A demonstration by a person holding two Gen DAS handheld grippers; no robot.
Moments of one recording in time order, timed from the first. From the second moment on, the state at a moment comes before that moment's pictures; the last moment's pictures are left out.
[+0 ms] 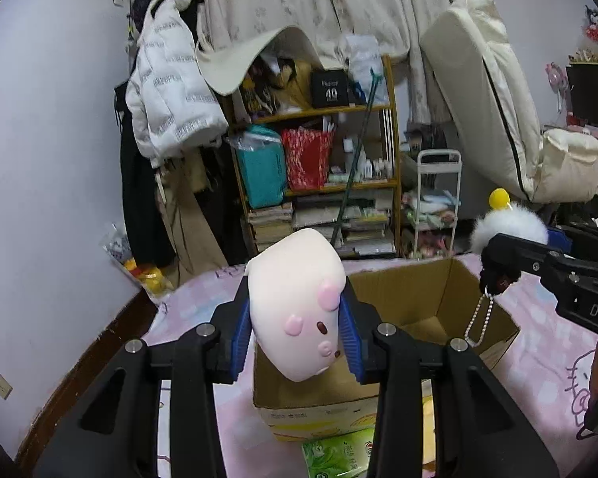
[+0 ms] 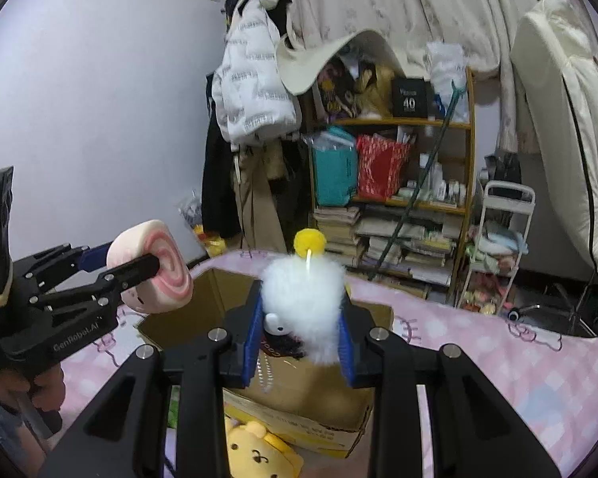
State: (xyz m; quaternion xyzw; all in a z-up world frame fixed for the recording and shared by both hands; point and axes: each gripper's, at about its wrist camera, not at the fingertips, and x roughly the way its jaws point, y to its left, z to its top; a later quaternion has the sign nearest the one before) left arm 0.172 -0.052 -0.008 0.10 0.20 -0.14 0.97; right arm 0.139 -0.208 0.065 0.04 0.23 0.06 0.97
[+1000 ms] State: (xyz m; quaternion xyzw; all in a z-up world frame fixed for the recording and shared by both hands) left arm 0.158 -0.025 -0.017 0.07 0.25 -0.10 0.96; right arm 0.133 -0.214 0.042 0.07 0.28 0.03 0.96
